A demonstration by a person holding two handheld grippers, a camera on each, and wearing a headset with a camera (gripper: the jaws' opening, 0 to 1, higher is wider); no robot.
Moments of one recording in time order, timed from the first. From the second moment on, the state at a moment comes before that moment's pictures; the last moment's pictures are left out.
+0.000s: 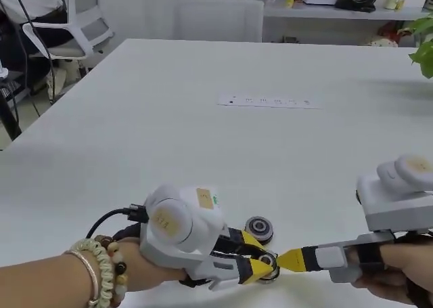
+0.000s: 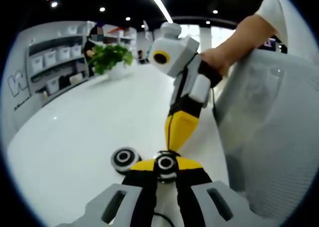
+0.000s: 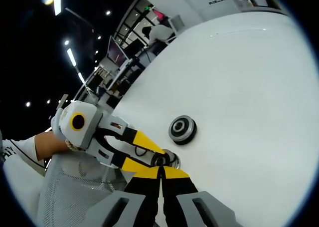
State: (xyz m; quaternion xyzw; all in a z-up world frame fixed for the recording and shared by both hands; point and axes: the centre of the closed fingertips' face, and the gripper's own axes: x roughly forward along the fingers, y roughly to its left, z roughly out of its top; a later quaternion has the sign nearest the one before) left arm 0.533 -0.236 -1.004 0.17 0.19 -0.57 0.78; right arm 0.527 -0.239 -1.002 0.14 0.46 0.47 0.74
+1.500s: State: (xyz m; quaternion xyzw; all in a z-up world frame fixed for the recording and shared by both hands) left arm 0.526 -0.235 -0.993 0.21 0.21 -0.58 0.76; right arm 0.525 -0.237 -1.003 0.11 0.46 0.47 0.75
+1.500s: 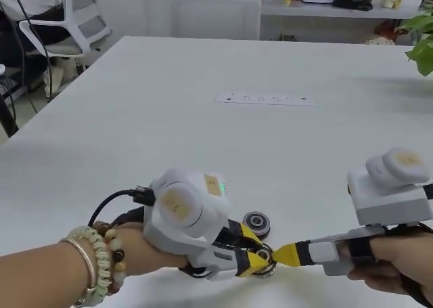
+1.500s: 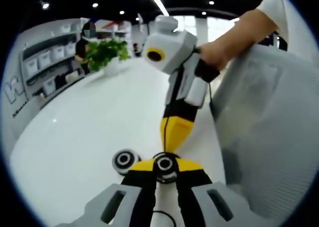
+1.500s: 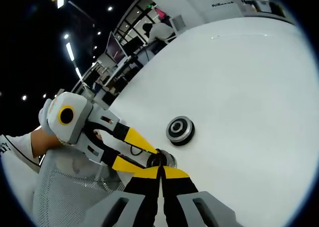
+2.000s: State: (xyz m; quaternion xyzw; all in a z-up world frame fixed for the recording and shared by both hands) left arm 0.524 -0.215 -0.929 0.19 0.20 -0.58 0.76; right arm 0.527 -0.240 -0.994 0.12 0.45 0.47 0.75
